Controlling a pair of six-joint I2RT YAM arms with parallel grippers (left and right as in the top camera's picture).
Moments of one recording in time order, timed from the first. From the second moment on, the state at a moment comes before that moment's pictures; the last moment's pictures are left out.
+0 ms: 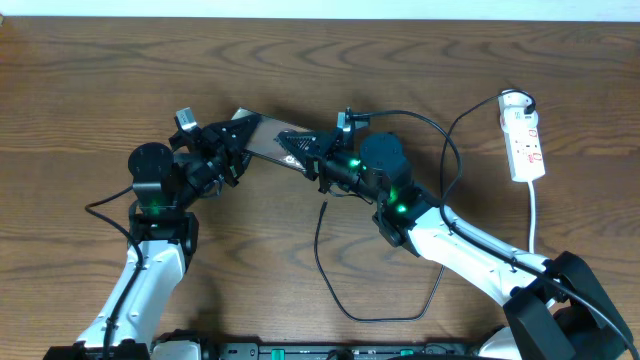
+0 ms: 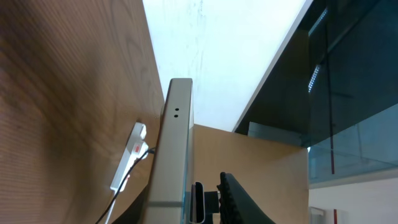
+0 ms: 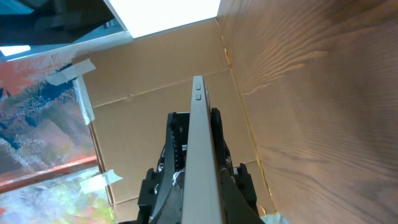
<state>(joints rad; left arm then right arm) 0.02 1.28 0.54 0.60 0.73 -1.66 0.68 1.61 0.86 0.62 -0.38 1.72</state>
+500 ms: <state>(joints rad) 0.02 1.28 0.54 0.59 0.73 -1.65 0.70 1.61 0.86 0.63 -0.34 1.72</state>
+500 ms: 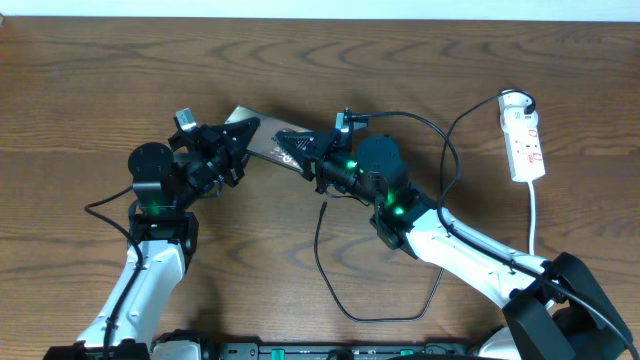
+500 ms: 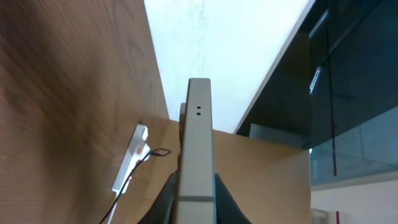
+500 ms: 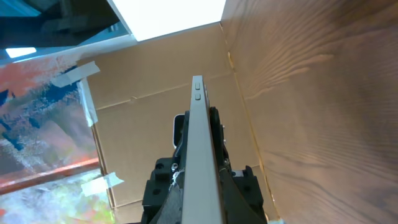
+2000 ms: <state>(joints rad) 0.02 1.28 0.54 0.60 0.72 -1.61 0.72 1.61 0.86 0.62 -0.33 1.72</state>
